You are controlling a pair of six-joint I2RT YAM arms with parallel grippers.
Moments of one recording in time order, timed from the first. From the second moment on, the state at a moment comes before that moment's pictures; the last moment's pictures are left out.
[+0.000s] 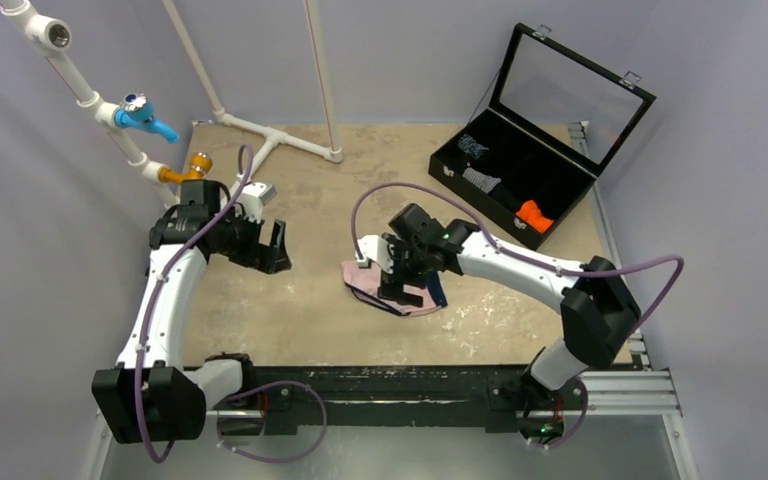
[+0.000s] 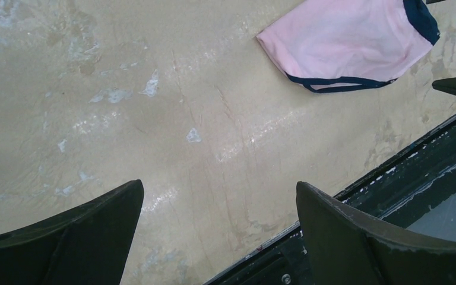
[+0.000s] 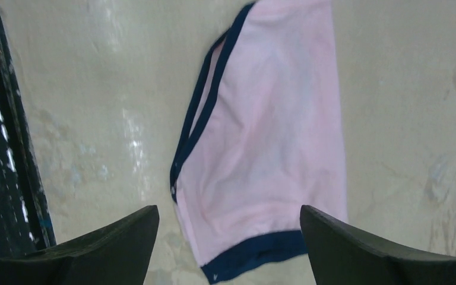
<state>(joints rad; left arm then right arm) 0.06 1.11 1.04 -0.97 0.50 0.29 0.84 1.61 1.19 -0.65 -0.26 -0.60</state>
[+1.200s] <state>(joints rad) 0.06 1.22 1.05 -0.96 0.57 0.27 0.86 1.55 0.84 -0.46 -0.07 -0.59</state>
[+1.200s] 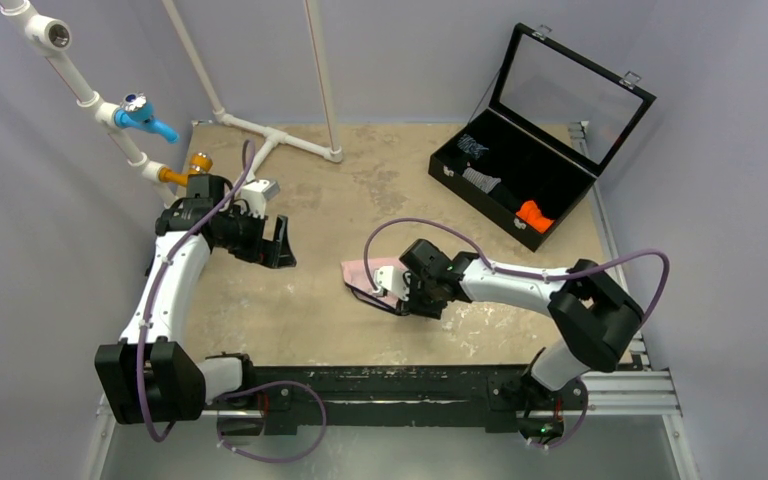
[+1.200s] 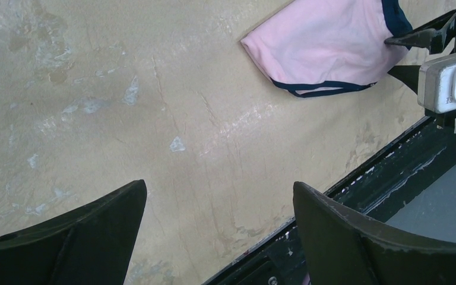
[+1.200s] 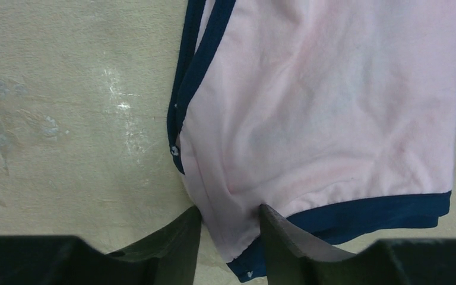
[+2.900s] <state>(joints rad) -0.85 1.25 0.78 -0.35 0.26 0.56 0.63 2.08 1.65 -1.31 -0.71 -0.77</state>
